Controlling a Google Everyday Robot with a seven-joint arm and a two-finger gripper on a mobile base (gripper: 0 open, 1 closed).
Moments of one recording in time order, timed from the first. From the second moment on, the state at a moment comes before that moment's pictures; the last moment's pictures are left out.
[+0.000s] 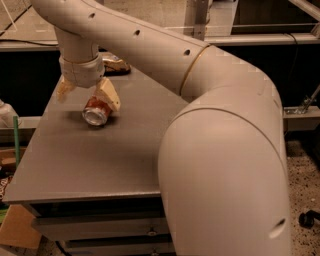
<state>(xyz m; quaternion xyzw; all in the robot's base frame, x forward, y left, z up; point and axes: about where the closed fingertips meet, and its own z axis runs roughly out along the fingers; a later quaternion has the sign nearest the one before) 0.596 0.181 0.841 -0.99 0.09 0.00 0.05</state>
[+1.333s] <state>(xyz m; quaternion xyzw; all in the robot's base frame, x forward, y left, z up) 0.581 0.161 0.875 -1.00 0.07 -0.02 0.07</state>
